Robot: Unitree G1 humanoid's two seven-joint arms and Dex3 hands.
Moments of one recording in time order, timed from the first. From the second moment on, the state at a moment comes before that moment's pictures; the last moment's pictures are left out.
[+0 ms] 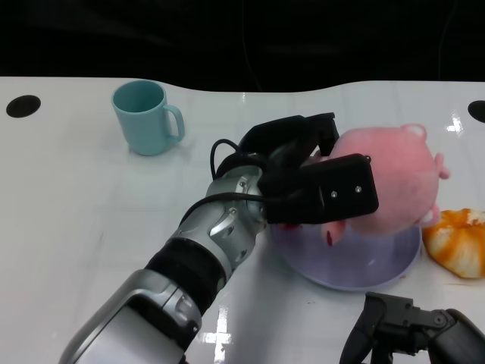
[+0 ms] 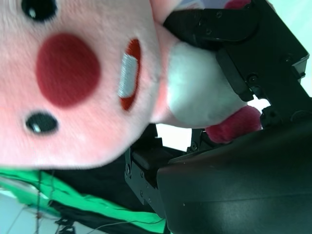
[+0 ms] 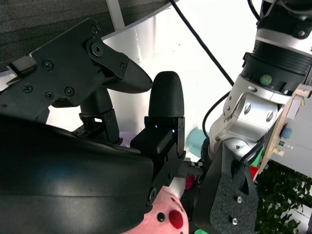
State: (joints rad) left arm -0.91 -0.17 -0.46 0.94 0.57 0.04 0.08; right arm 0.49 -0.27 0.14 -0.61 -0.07 -0.02 0.29
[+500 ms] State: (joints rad) left arm -0.96 -0.12 -0.62 0.97 0.70 0.07 -0.11; right arm 0.49 -0.27 0.14 -0.62 -0.08 -0.02 0.29
